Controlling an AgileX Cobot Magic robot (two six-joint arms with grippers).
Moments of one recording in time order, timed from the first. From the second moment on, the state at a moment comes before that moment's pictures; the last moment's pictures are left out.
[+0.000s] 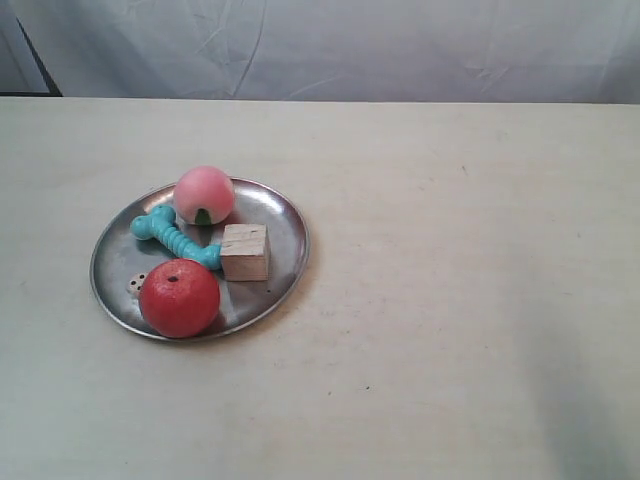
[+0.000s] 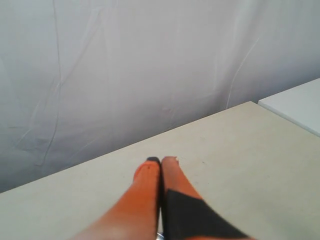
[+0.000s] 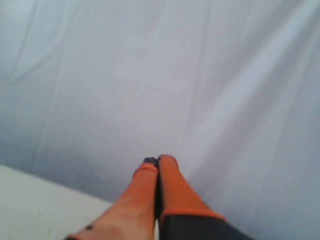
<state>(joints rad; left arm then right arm) -0.04 0.89 -1.07 -0.99 0.75 0.89 0.07 0.00 -0.40 -0.59 0.34 0.14</state>
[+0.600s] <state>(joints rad) -0.07 0.89 -1.07 -0.99 0.75 0.89 0.06 0.01 -0.05 -0.59 -0.46 0.14</state>
